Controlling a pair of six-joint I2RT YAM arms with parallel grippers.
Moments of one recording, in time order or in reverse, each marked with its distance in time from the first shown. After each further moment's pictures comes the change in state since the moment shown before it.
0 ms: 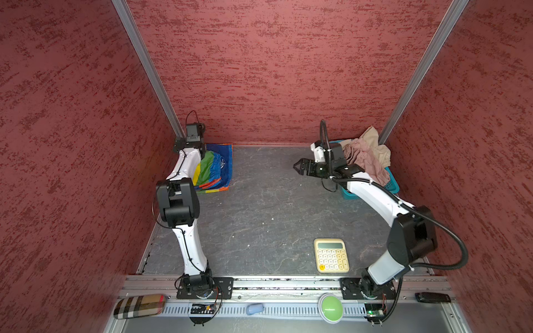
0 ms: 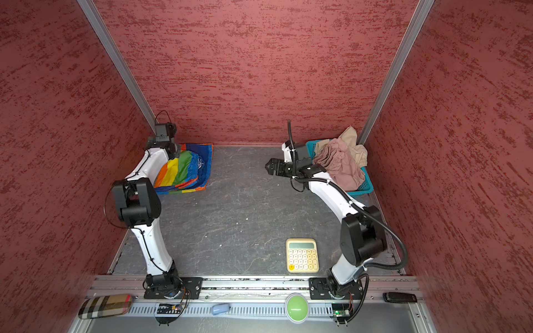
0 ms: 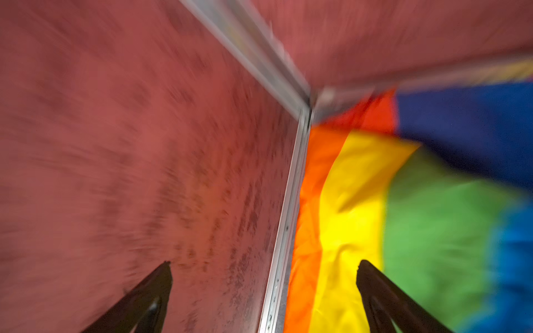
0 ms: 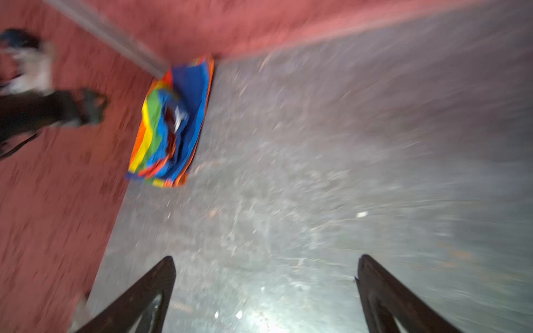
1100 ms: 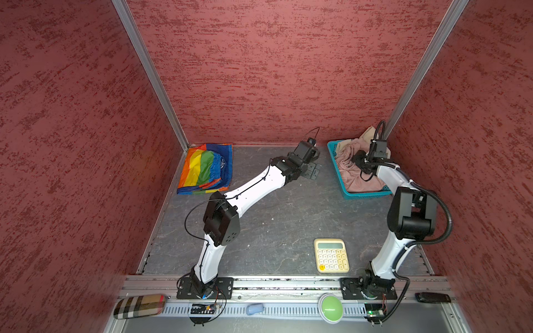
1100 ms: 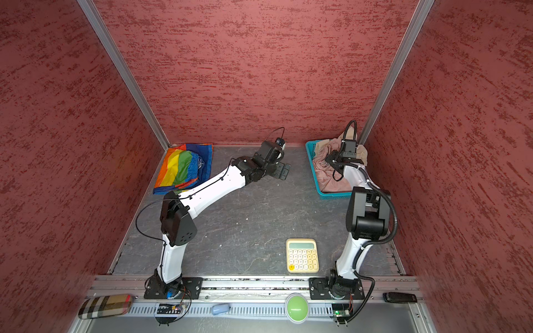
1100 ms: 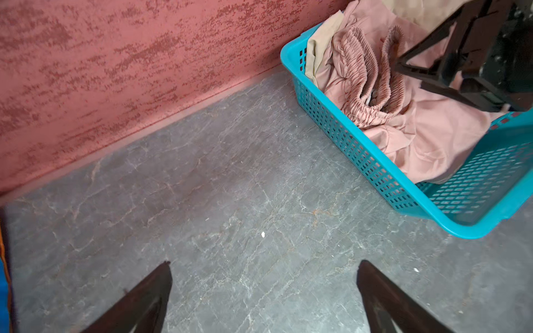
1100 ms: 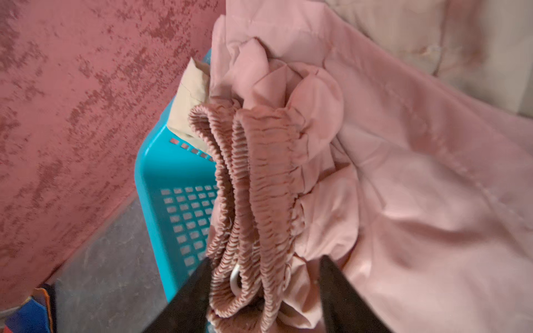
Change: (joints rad) left arm -0.891 0.034 0.165 -0.215 0.310 -0.542; right arm -0.496 0.282 0.099 0.080 0.137 0.184
